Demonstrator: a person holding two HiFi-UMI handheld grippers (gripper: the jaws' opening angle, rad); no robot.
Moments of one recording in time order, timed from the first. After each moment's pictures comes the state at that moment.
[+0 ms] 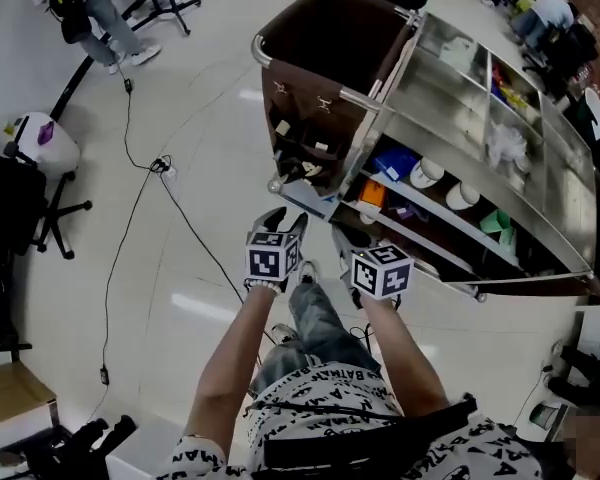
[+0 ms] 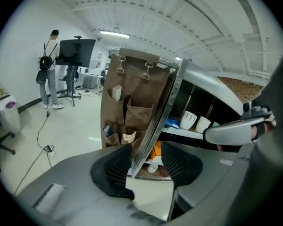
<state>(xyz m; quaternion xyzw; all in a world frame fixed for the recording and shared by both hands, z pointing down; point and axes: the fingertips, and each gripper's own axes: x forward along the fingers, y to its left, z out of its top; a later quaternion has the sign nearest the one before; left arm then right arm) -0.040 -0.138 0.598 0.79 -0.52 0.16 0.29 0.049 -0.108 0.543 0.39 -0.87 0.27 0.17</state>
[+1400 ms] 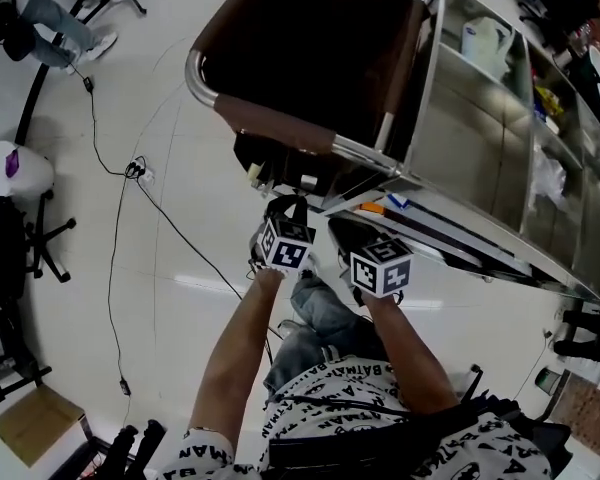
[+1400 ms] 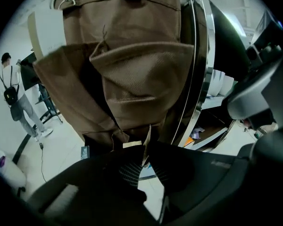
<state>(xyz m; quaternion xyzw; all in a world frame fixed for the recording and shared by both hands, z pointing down) 0.000 -0.294 0.707 0.81 -0.45 0.33 0.19 0.060 -0.235 0.628 0.39 -0.83 0.35 0.20</state>
